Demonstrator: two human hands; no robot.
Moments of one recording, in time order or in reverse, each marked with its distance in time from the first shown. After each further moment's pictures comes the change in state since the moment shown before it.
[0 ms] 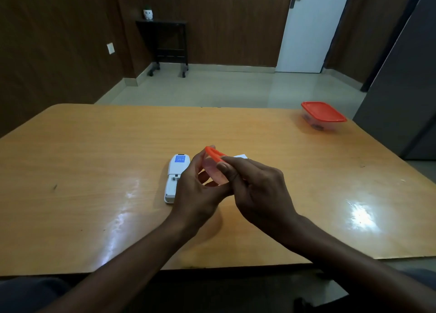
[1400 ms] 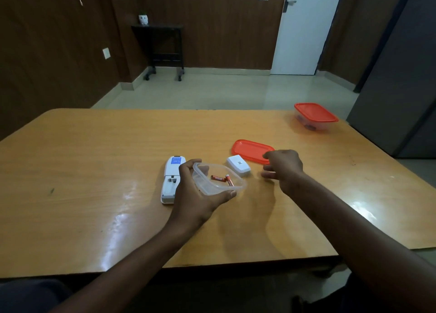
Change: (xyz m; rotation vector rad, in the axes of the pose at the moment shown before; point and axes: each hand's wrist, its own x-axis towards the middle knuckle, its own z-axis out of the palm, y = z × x) left_hand 0.001 -0.028 0.002 0.221 0.042 -0.008; right_hand 0.038 0.101 -0.014 0.289 0.088 1.293
